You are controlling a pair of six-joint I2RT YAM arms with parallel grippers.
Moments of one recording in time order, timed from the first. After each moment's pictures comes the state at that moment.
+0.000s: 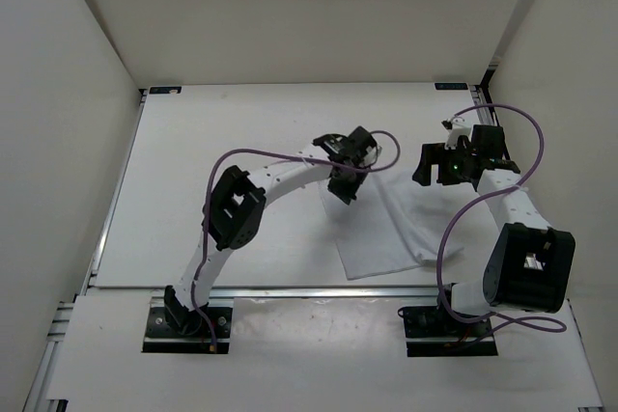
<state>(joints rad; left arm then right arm) -0.84 2.23 1.92 -0.85 0.05 -0.30 -0.12 1.40 0.94 -0.42 -0.46 -0.17</state>
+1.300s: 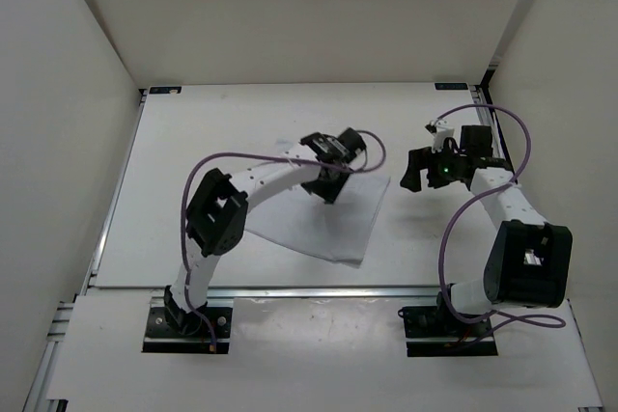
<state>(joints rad) -0.82 2.12 1.84 -1.01 -0.29 -0.26 -0.06 1.41 0.94 -0.45 -0.54 -0.26</state>
